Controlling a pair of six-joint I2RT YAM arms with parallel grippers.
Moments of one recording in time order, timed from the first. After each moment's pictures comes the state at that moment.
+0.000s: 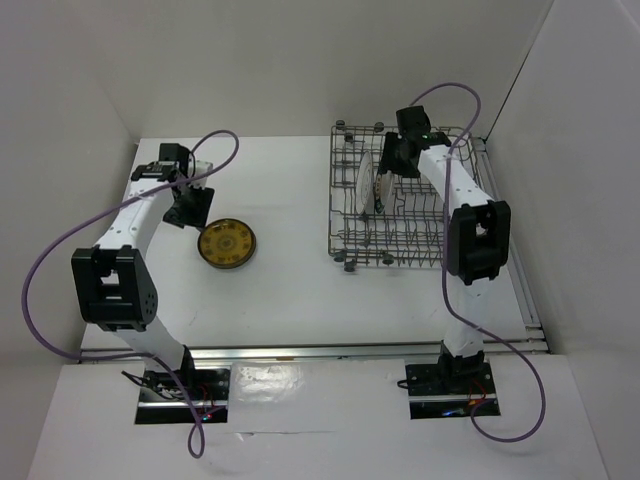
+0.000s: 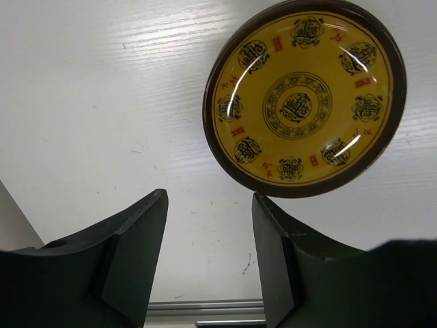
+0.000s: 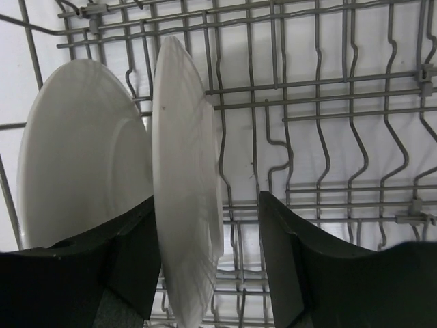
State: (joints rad) left arm 0.03 1.68 1.43 -0.92 -0.03 0.18; right arm 0.18 2.05 1.87 -0.68 0.11 0.32
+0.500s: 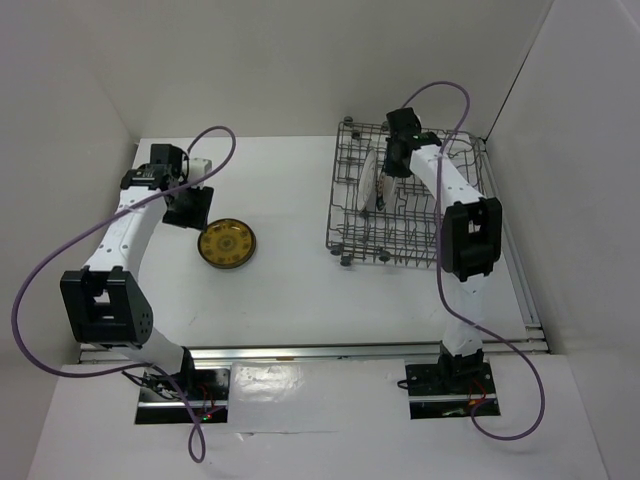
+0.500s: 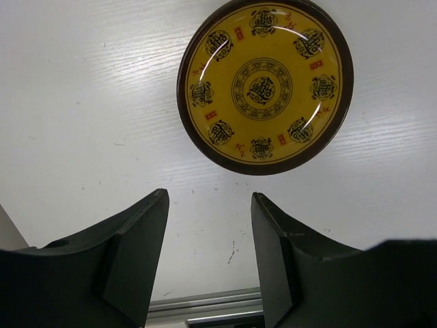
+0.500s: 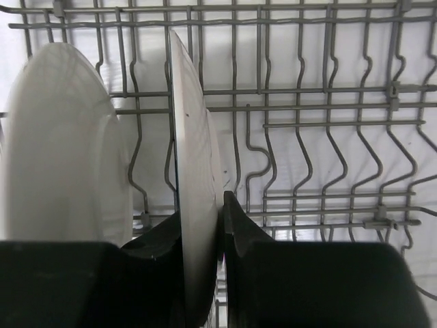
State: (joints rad) left arm 0.03 1.56 1.40 -0.95 0.06 0.18; right arm 0.20 2.11 1.91 -0.69 0.24 0.27
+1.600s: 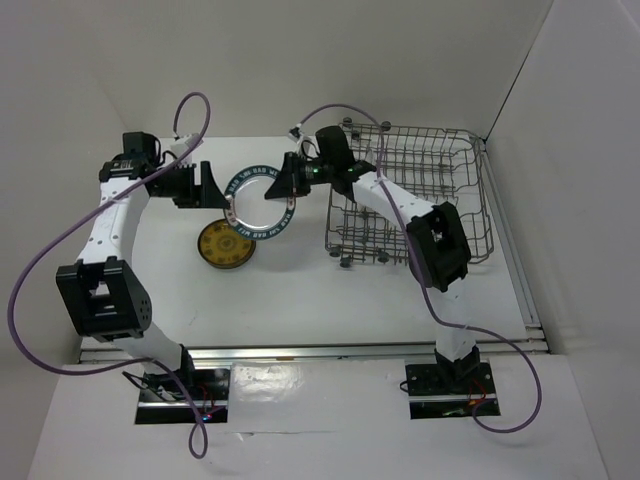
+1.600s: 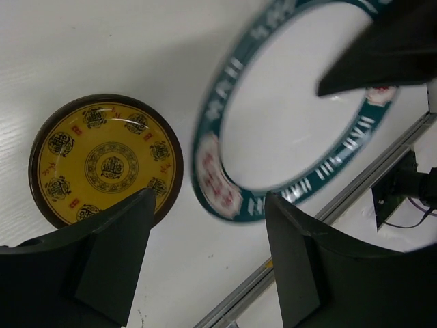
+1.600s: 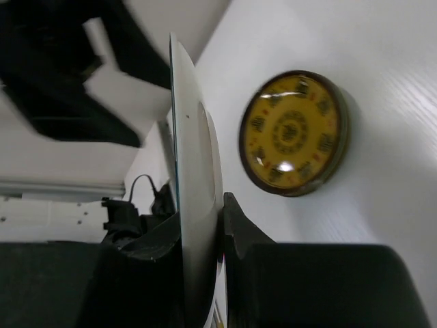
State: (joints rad) left arm 0.16 1.60 1.50 -0.91 0.77 0.12; right arm 0.55 2.13 1.78 -0.09 -0.80 0.62
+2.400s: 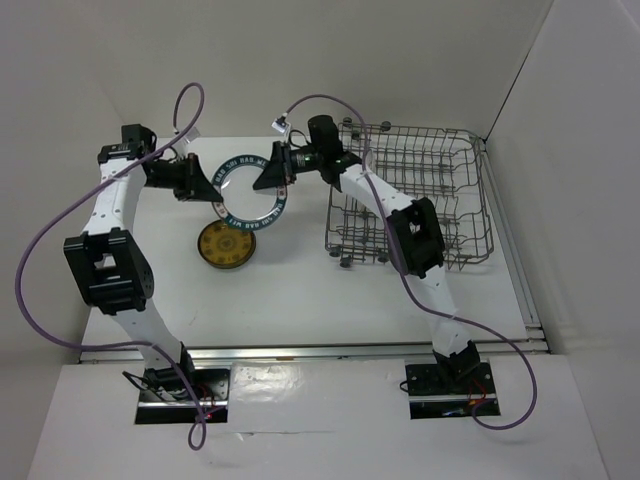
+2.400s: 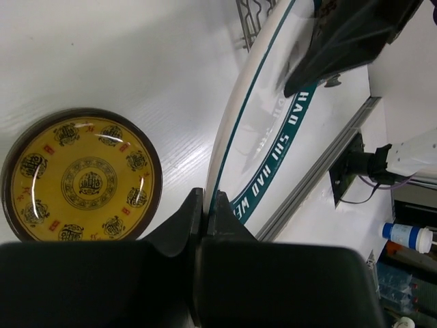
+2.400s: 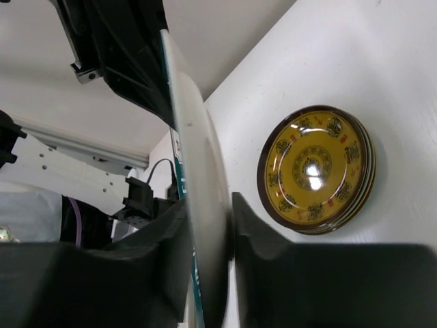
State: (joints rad) left arm 0.20 1.80 1.67 -1.07 0.94 0.21; right arm 0.54 2.39 2.11 0.03 -1.09 0.67
